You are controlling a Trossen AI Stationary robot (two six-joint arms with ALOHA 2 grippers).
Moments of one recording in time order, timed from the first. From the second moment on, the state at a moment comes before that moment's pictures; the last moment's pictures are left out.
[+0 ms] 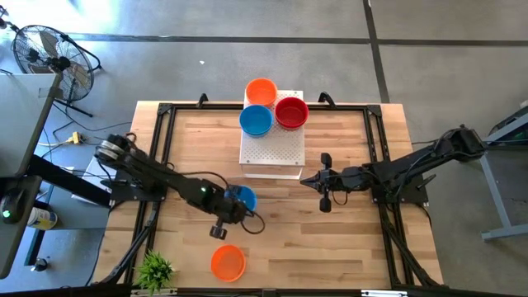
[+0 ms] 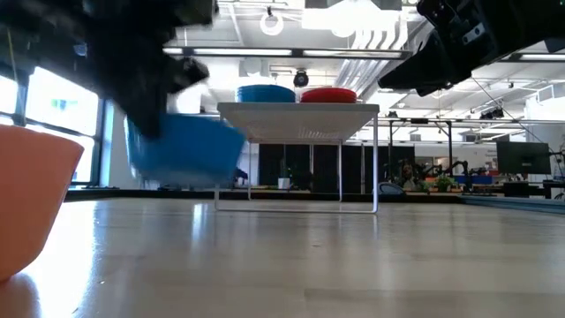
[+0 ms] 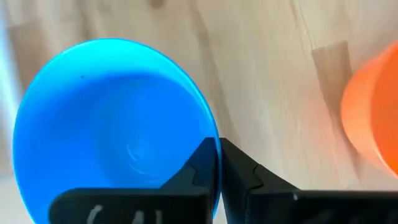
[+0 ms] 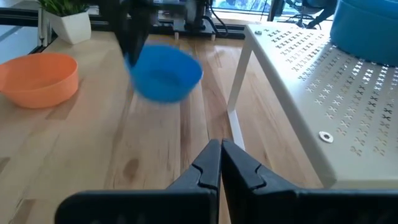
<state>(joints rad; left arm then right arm) -0.39 1.60 1.09 -0.62 -0.10 -0.08 0.25 1.09 0.44 0.27 0.33 0.06</state>
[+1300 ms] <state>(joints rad) 0.29 1.68 1.77 -1.04 -0.14 0.20 0.25 1.09 0.44 0.25 0.33 0.07</state>
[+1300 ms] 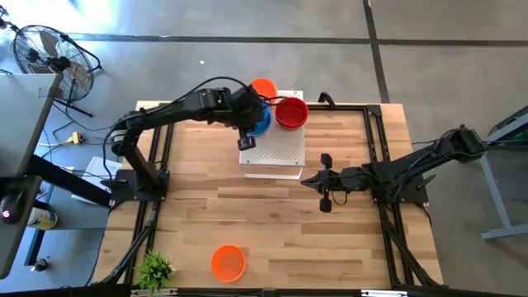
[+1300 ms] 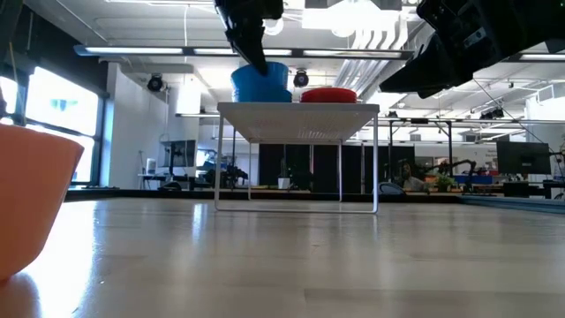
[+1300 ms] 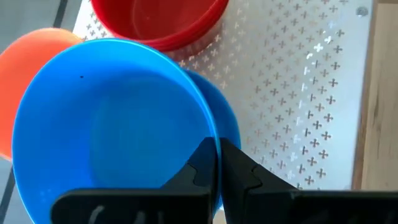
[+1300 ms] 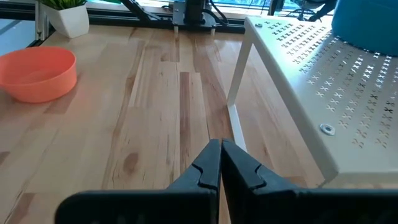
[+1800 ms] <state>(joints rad) 0.29 1.72 1.77 -1.02 -0.14 0.18 0.25 1.09 0.44 0.25 0.33 0.07</state>
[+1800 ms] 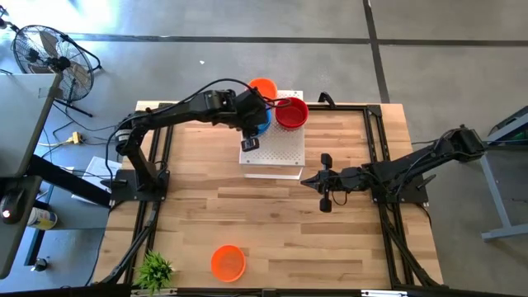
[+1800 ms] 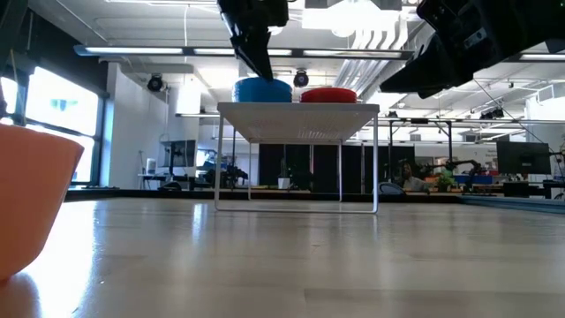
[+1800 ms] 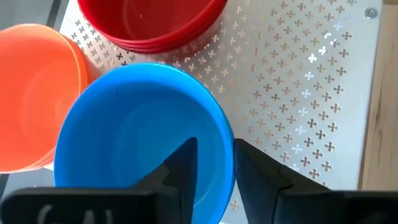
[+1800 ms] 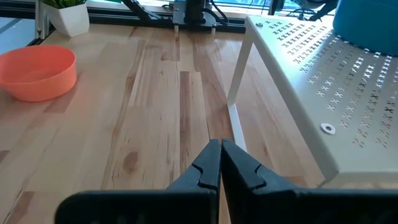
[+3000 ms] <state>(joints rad) -0.22 1.36 1.04 -0.31 -0.05 -0.10 0.23 1.15 0.25 0.83 0.17 -0.03</state>
